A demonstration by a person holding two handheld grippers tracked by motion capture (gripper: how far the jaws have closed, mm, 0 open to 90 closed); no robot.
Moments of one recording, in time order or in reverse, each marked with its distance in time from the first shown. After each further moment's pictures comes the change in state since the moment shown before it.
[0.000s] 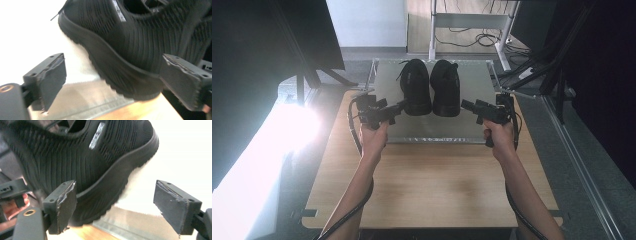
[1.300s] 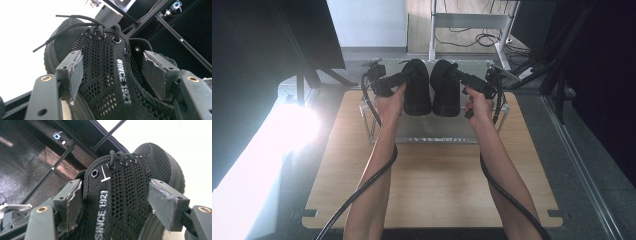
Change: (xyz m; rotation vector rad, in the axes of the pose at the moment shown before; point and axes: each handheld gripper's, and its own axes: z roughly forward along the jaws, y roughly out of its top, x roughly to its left) left arm 0.007 0.066 0.064 -0.051 -0.007 -0.228; right arm -0.002 0.048 0.064 -0.137 0.045 0.321
